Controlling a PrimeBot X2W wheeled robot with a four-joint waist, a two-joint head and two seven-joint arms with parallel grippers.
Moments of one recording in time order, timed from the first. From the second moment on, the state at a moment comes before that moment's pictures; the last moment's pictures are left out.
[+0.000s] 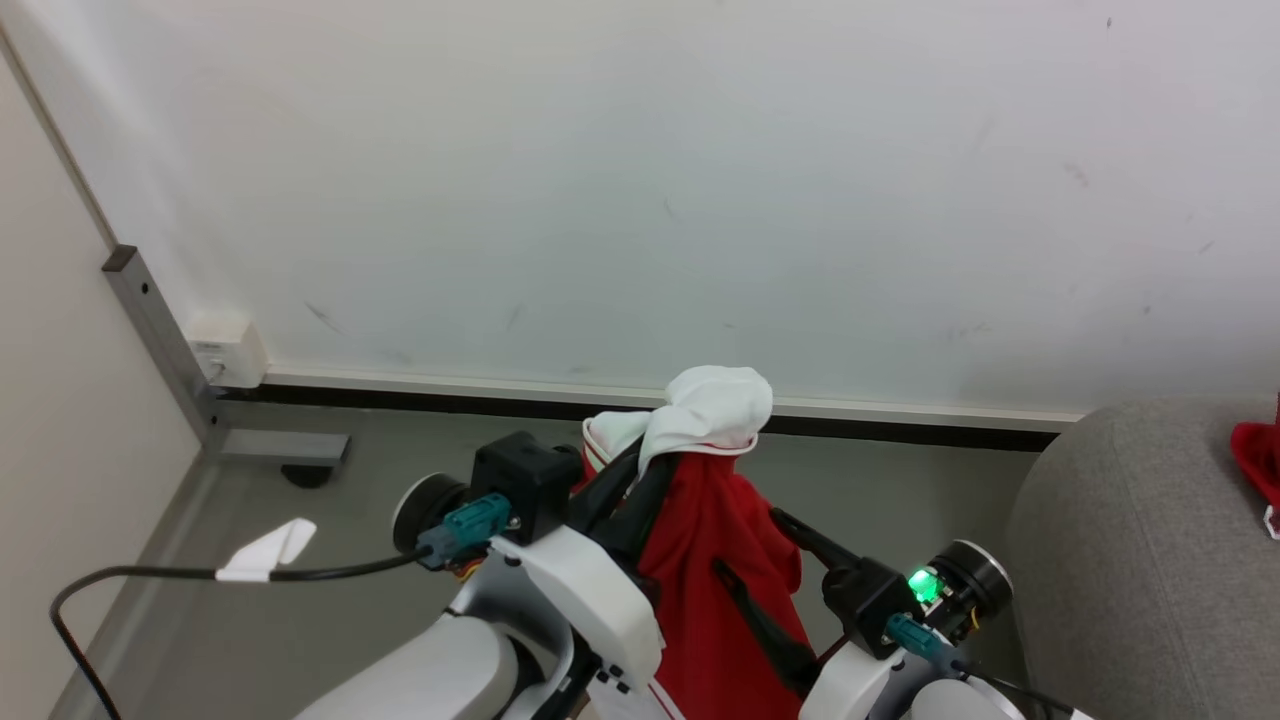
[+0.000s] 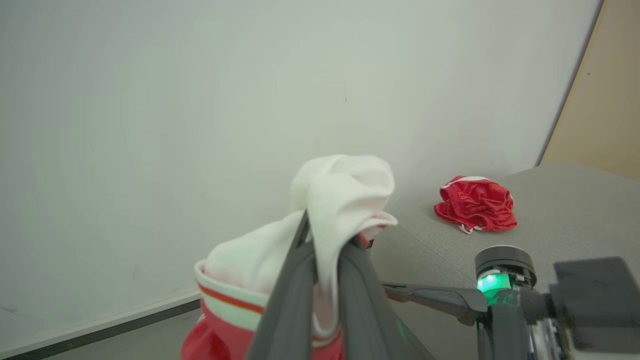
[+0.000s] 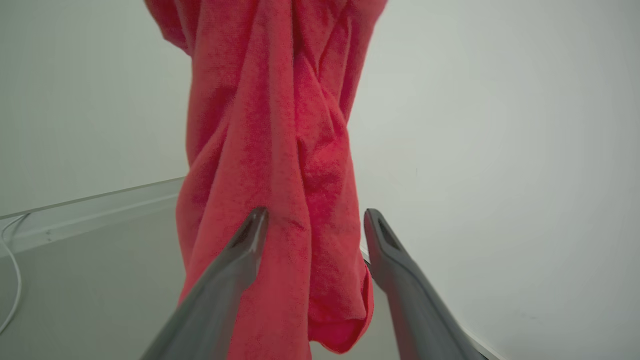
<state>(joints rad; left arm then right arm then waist) -0.58 0.40 -0.92 -0.05 -0.70 0.30 -0.05 -0.43 -0.05 0.63 0.58 0.15 0.13 -0.22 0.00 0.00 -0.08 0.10</state>
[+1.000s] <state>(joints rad) -0.57 0.40 -0.94 0.00 -0.72 0.30 -0.04 -0.55 -0.05 0.75 0.73 0.42 0.13 -0.26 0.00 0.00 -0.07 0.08</state>
